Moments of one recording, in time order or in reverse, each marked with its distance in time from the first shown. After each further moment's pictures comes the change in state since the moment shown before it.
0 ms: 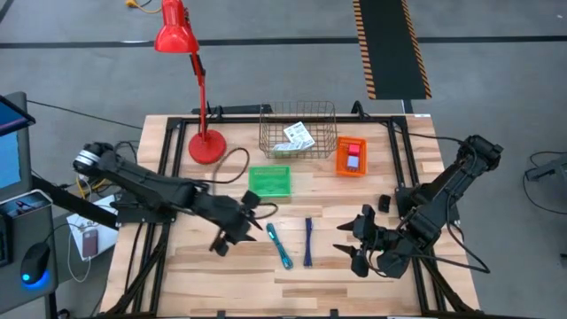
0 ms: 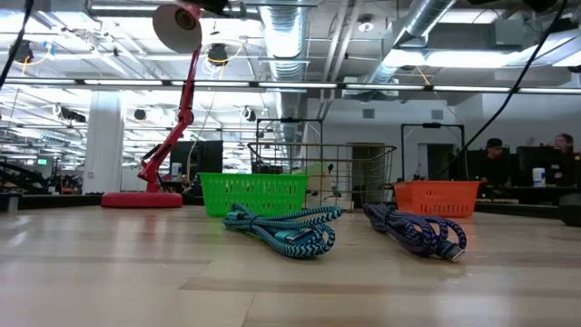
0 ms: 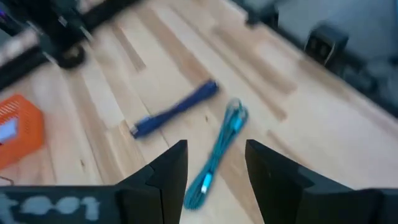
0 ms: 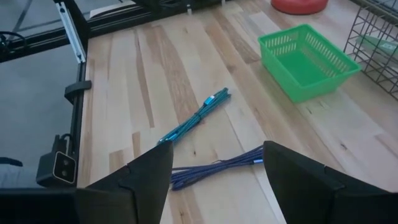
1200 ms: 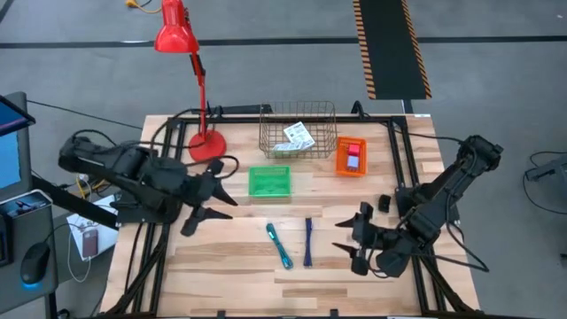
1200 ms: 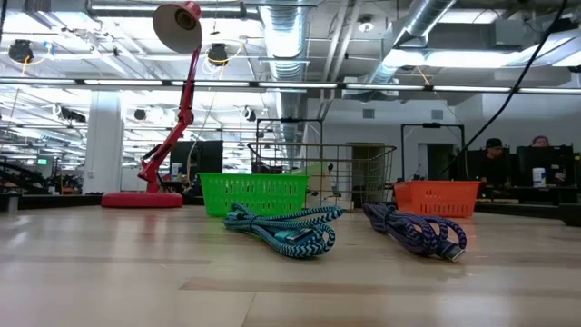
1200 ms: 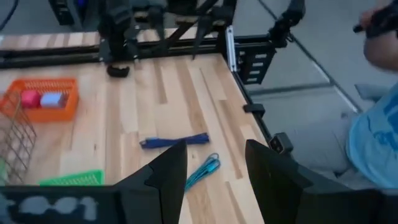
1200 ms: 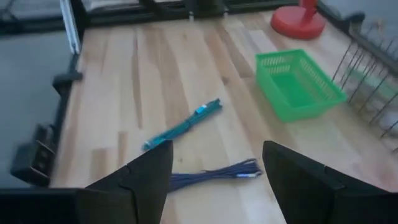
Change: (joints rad) left arm 0.005 -0.215 0.334 -0.365 -0.030 -0.453; right arm -0.013 0.001 0.003 0.010 0.029 -0.173
